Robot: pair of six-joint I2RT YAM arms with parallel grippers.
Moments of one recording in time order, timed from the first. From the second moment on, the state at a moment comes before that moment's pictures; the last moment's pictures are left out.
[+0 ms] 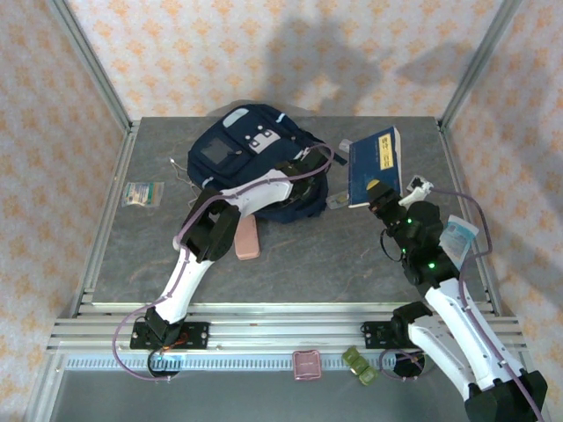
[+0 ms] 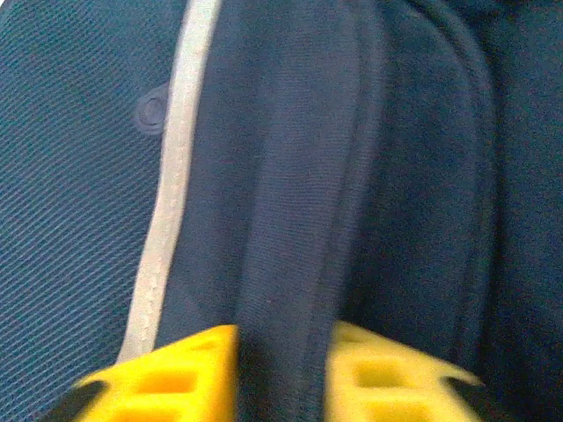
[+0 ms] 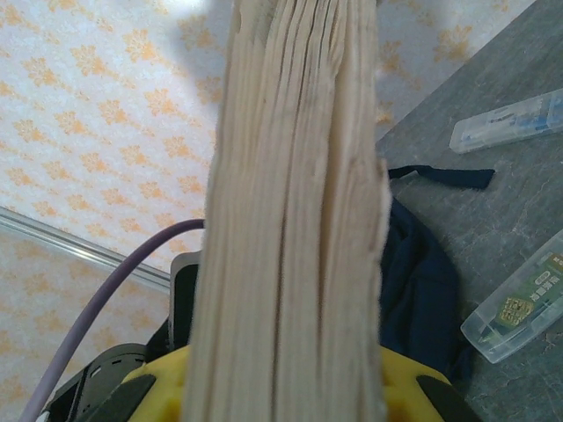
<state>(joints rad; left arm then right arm) -0.68 2.31 1.91 -0.65 -0.49 -0.12 0.29 0.68 0.56 -0.02 -0.03 0.95</state>
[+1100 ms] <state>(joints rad) -0.63 1.99 2.04 -0.70 -0.63 0.03 0.43 1.61 0.88 0.42 -0.55 1.07</state>
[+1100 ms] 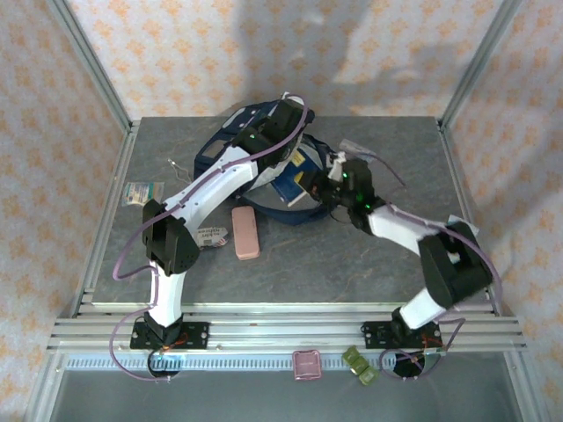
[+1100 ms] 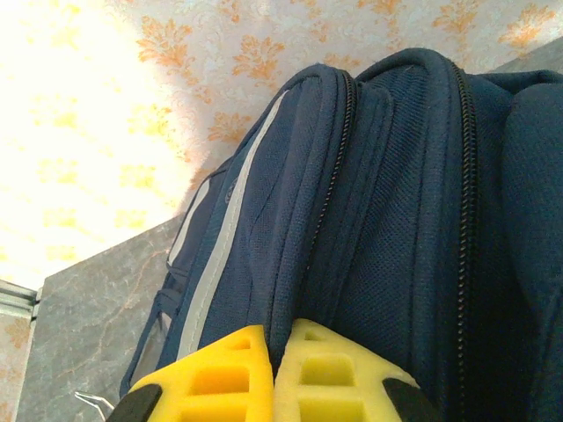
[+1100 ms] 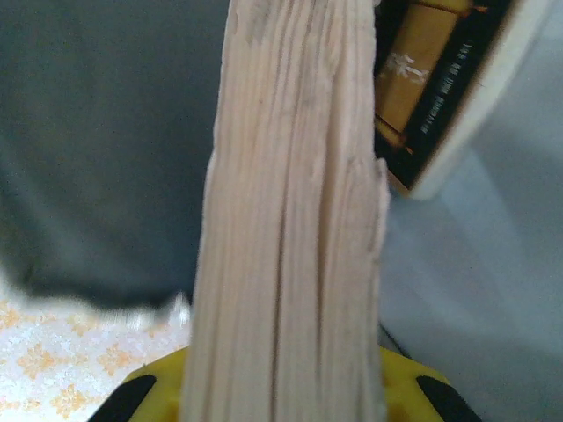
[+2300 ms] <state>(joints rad) -0.63 1.95 1.96 -0.67 -0.55 -0.07 0.42 2.30 1.79 -0.25 -0.43 0.99</state>
